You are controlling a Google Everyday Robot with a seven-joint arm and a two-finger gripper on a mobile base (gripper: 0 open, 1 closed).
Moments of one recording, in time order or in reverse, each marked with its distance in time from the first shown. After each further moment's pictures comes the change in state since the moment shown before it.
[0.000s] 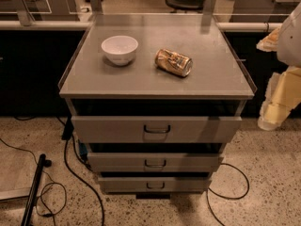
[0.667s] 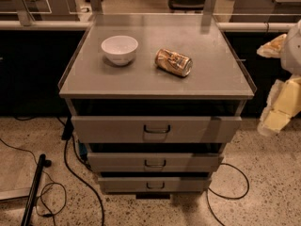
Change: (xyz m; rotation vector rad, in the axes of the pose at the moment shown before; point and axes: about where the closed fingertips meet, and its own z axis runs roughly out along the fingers) arm 0.004 0.004 0.009 -0.002 -0.080 0.006
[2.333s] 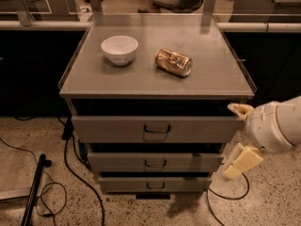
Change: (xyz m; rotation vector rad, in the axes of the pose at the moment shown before) arm 0.017 0.051 0.143 -0.009 -0.287 0.054
